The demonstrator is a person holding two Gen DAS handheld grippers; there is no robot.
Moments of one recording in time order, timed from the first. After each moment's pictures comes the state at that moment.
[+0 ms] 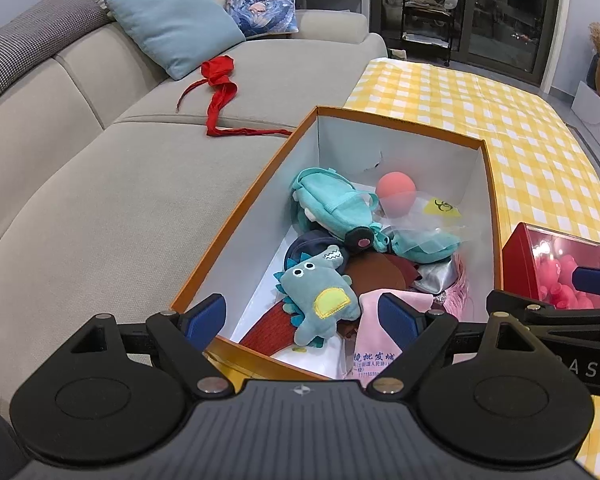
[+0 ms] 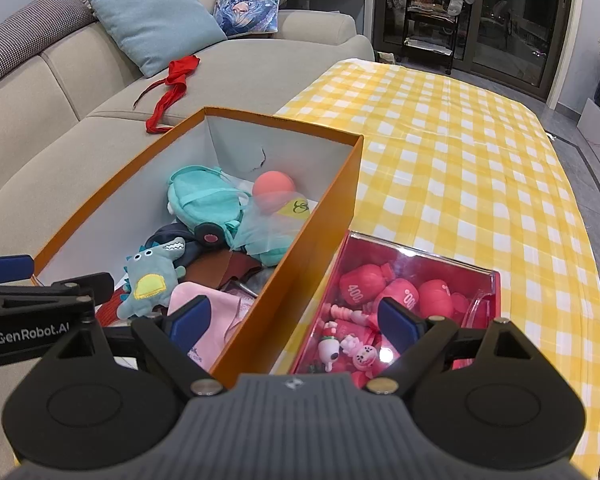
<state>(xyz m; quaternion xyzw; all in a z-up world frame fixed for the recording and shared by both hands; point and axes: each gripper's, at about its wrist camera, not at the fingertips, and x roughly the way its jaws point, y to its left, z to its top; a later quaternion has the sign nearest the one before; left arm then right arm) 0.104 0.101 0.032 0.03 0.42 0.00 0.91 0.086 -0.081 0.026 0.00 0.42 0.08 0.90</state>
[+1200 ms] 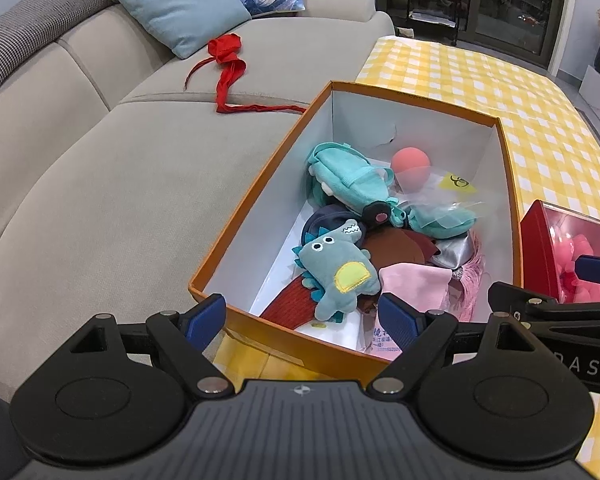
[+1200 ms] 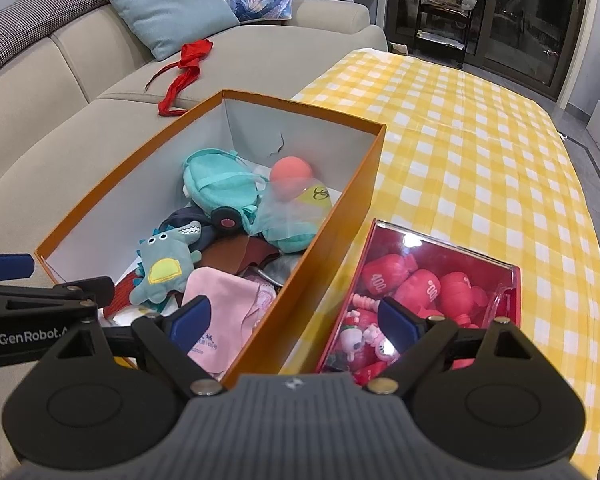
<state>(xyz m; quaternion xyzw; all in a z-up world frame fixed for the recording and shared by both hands) 0.105 0.115 0.029 0.04 0.45 0.01 0.89 0.085 -0.069 0.023 -0.02 0.44 0.10 0.89</state>
